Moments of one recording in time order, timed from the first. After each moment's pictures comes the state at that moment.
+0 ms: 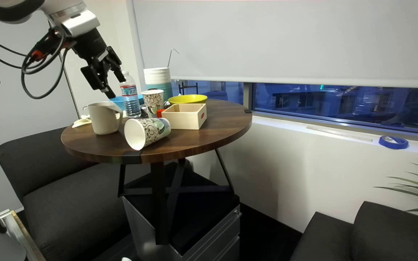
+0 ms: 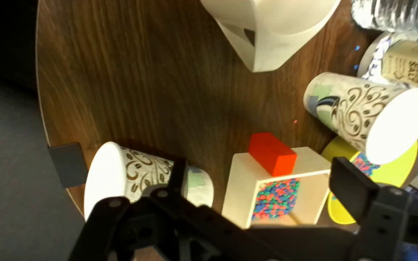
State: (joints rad) arm -0.21 -0.88 0.03 -2.71 0.16 2.26 0.78
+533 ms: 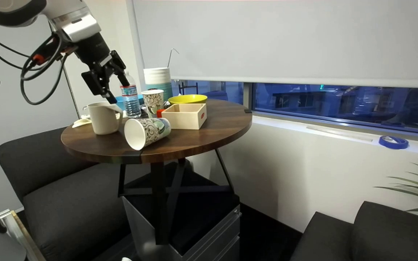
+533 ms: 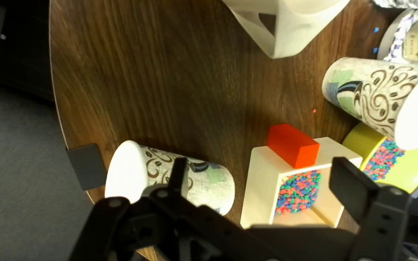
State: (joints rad) arm -0.25 -0.87 0.02 -2.73 0.17 2.26 0.80
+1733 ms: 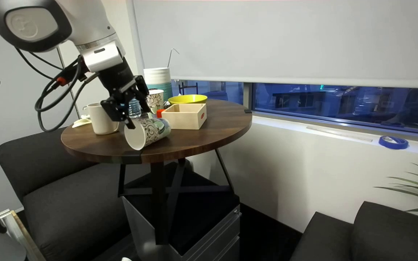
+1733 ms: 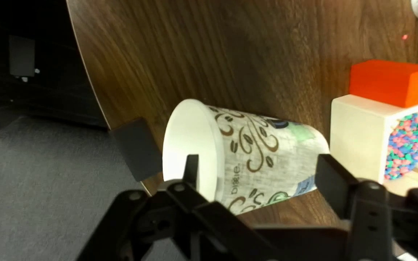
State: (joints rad) arm -0.36 -0.70 -0.07 -2.75 0.17 2.37 0.80
